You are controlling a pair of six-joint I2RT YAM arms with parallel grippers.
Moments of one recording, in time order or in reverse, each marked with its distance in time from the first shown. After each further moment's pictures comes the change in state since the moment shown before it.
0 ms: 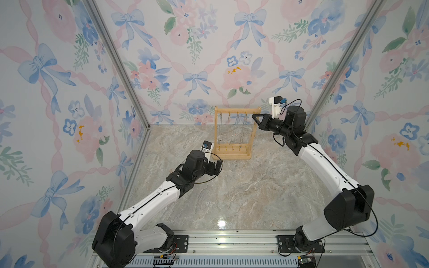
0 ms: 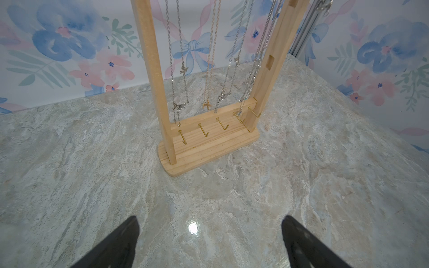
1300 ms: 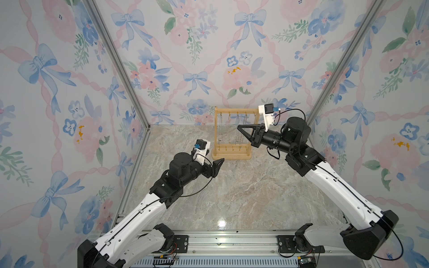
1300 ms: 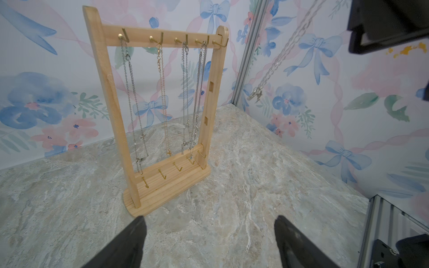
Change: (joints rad) left arm -0.011 -0.261 0.013 0.001 0.216 -0.016; right arm 0.303 -0.248 -0.117 0.025 -0.017 -0.012
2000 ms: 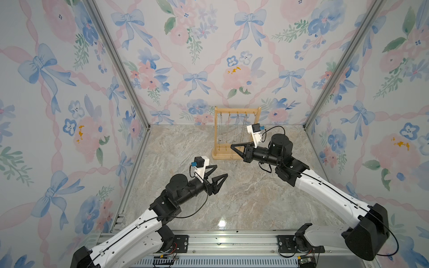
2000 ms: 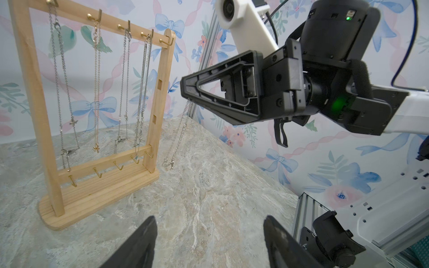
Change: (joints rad) left arm -0.165 -0.169 -0.340 0.344 0.018 -0.166; right arm 0.050 -0.012 -0.297 0.150 0.002 0.072
